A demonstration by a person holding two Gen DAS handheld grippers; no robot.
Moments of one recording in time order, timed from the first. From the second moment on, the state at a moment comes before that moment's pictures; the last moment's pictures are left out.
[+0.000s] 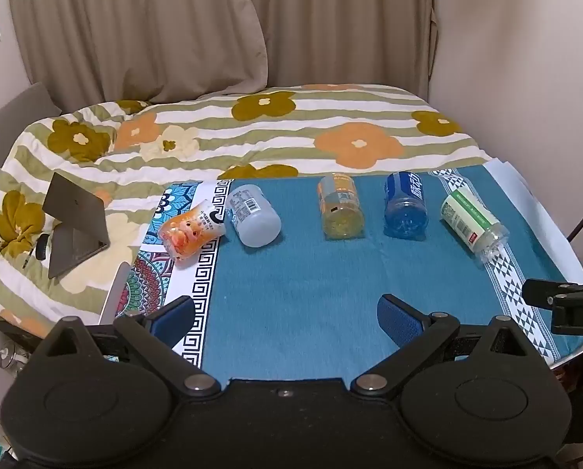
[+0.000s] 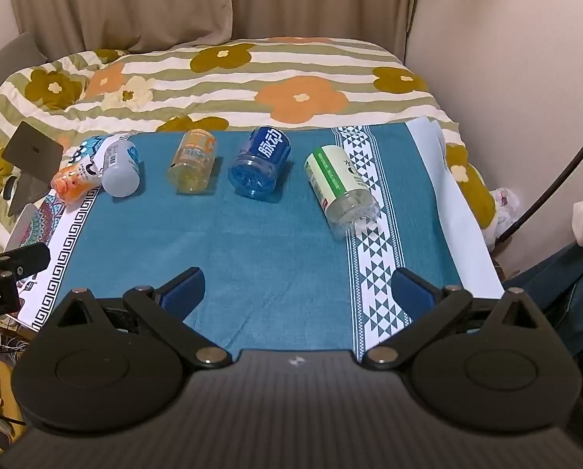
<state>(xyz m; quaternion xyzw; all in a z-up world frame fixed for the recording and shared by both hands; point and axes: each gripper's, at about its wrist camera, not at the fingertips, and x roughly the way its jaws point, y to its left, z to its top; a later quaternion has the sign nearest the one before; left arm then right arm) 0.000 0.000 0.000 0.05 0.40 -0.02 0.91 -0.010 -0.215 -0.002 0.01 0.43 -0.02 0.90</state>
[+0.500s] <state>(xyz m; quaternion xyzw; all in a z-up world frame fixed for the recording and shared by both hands) -0.003 0.002 0.005 0.05 0.39 -0.02 0.92 -0.010 -0.215 -0.001 0.01 0.43 -0.02 0.90</state>
